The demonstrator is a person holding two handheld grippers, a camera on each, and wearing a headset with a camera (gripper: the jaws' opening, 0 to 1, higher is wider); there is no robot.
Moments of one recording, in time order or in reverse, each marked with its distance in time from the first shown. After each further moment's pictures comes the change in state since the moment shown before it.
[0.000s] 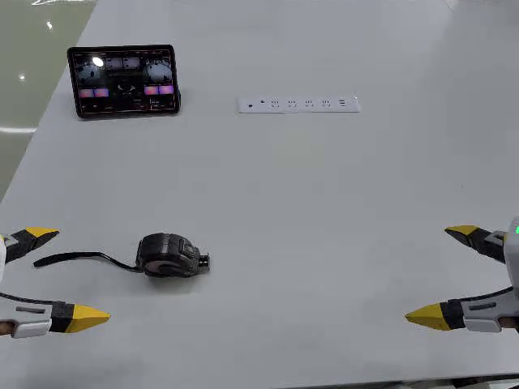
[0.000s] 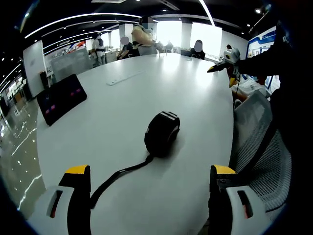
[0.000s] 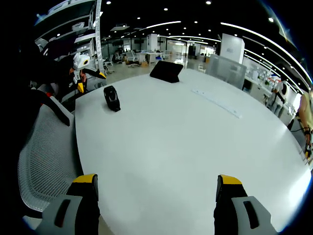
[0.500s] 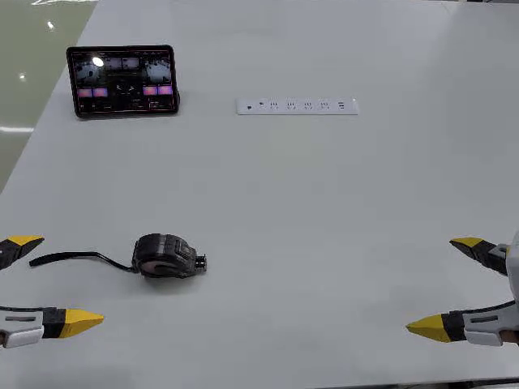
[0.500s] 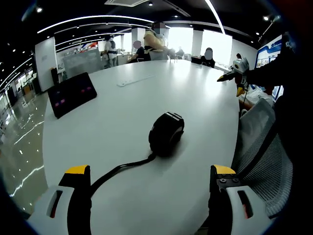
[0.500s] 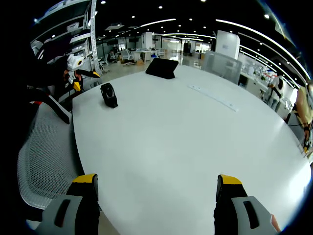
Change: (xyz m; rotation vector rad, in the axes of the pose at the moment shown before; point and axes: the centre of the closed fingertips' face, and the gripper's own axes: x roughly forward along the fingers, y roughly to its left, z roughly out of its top) left arm -0.010 0.001 -0.010 -0.095 -0.056 0.073; right arm -0.007 0.001 -0.018 0.034 0.025 -0.033
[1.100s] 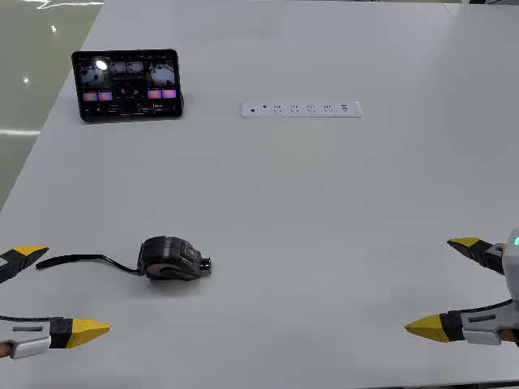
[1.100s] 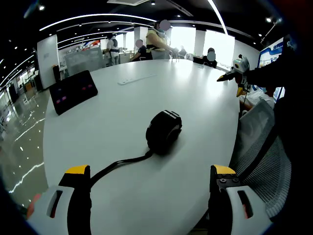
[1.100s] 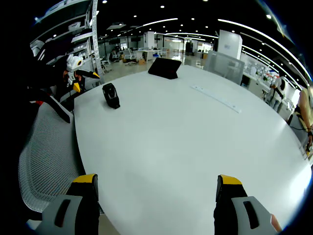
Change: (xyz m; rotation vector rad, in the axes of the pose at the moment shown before) left arm -0.005 -0.008 -0.004 -0.022 0.007 0.018; right arm 0.003 0.004 0.005 -0.006 0.003 0.021
